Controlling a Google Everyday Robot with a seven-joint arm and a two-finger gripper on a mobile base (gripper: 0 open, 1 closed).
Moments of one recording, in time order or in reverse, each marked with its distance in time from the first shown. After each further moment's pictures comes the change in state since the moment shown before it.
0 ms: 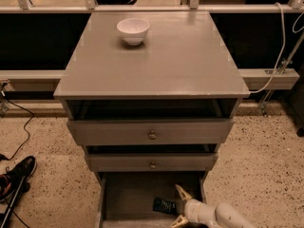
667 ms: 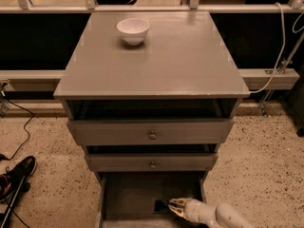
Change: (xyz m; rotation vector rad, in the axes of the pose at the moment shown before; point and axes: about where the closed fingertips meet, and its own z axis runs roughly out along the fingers) arm 0.008 -0.002 0.002 0.011 -0.006 -0.003
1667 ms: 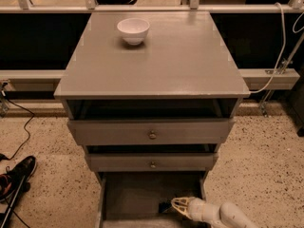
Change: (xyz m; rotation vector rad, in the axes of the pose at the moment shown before) arm -0.005 -0.010 -0.014 0.002 -0.045 0.034
